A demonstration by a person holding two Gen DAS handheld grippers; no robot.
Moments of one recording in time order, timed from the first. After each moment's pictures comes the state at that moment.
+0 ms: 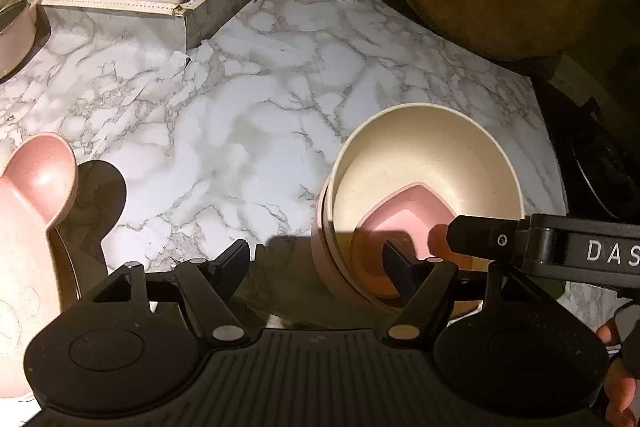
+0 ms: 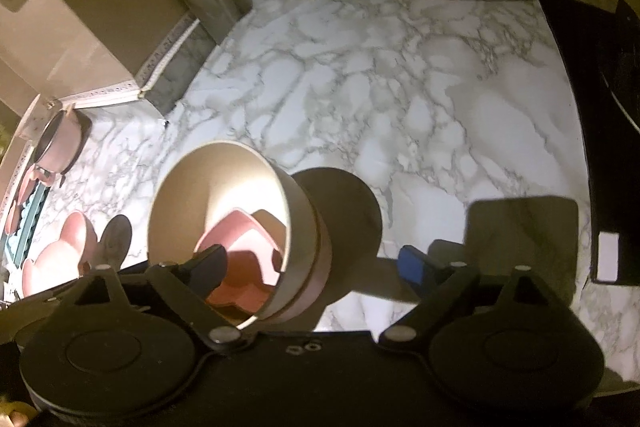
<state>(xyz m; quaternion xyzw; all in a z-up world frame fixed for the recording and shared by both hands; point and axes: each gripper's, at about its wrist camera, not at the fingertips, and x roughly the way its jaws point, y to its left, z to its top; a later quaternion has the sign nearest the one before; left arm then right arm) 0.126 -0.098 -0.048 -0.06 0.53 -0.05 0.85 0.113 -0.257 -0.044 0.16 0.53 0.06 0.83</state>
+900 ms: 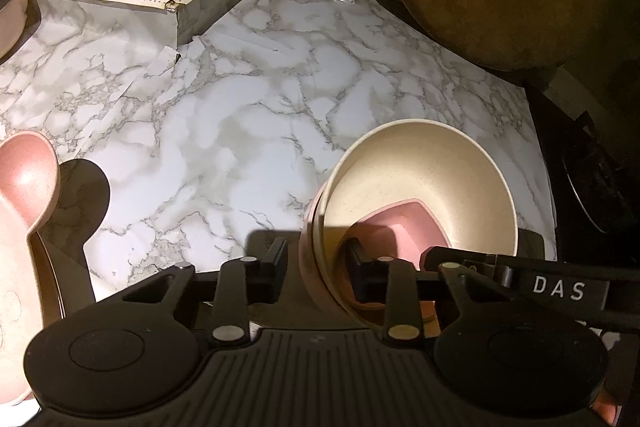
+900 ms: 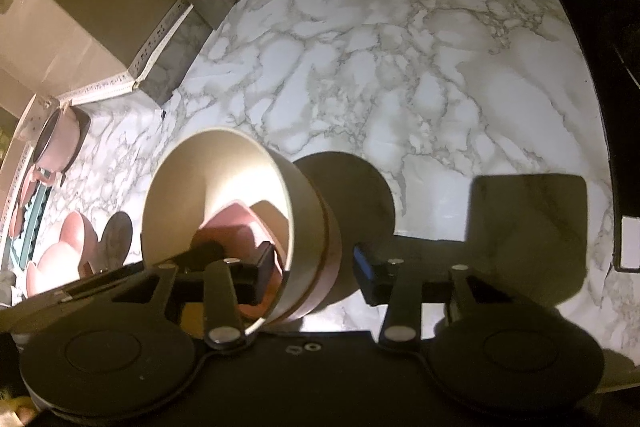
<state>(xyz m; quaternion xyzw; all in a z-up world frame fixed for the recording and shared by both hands) 0.135 -0.096 -0.050 -0.09 0.53 -0.07 0.84 0.121 -0.251 -0.057 0.17 0.55 0.07 0.81</state>
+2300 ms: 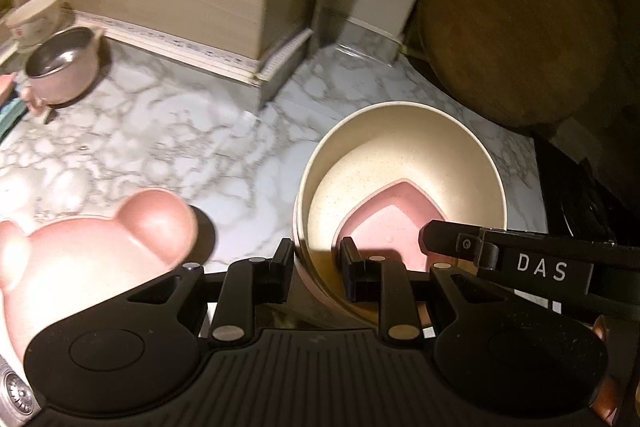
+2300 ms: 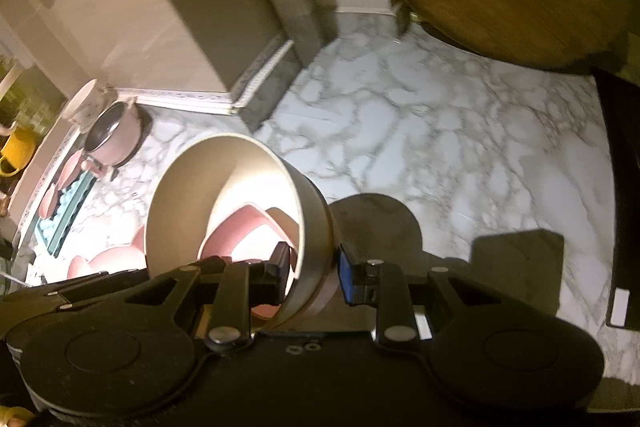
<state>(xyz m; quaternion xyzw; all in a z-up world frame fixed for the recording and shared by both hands) 0.113 -0.035 0.034 -0.09 0.50 -0.02 0.86 0.126 -0.181 0.026 0.11 0.51 0.12 0.85</state>
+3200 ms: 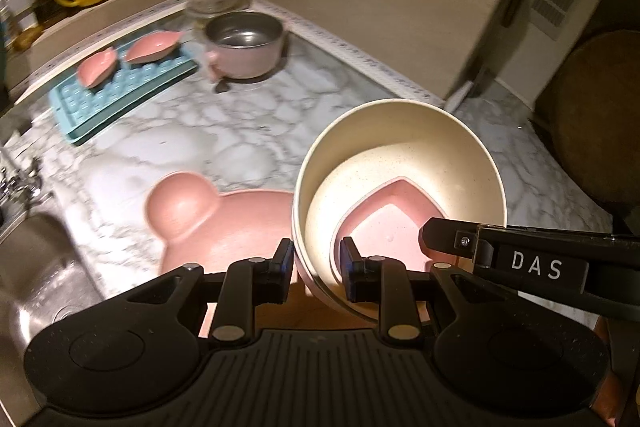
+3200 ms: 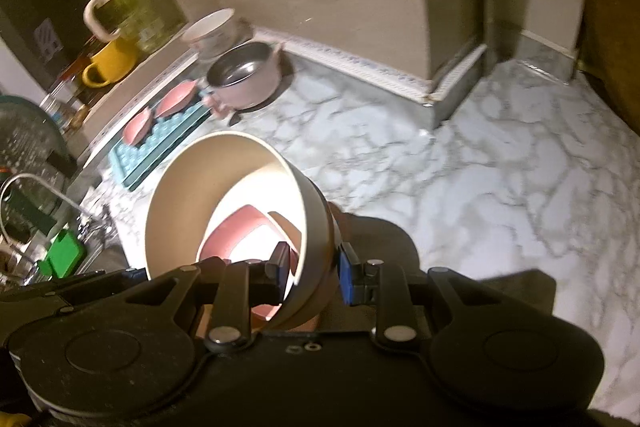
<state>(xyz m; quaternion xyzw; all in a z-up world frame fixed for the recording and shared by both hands) 0.040 0.092 0.043 -0.15 0.47 0.14 0.86 0.121 -0.028 0.042 0.02 0.50 0.27 0.82</state>
